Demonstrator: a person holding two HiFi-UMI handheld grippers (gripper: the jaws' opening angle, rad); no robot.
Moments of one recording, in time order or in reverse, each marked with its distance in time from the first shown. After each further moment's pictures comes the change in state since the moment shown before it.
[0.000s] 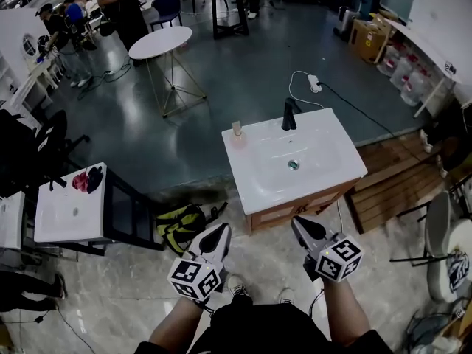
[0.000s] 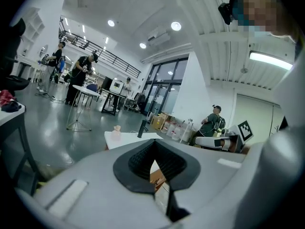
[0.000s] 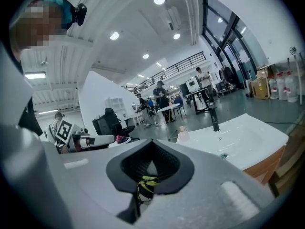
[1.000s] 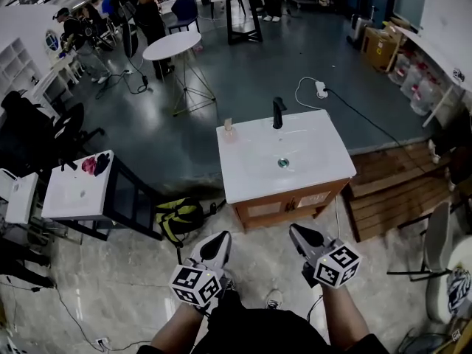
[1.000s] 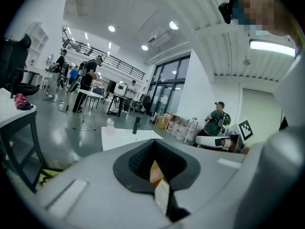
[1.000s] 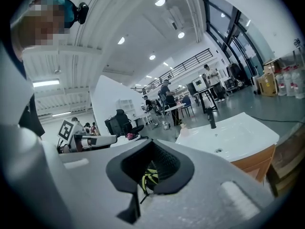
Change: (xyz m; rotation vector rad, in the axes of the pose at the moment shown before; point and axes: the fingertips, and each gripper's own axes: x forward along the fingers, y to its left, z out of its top) left arm -0.010 -0.126 -0.035 0.016 -0.010 0.107; right arm -0.113 -0.026 -0.009 -0.004 0.009 0.126
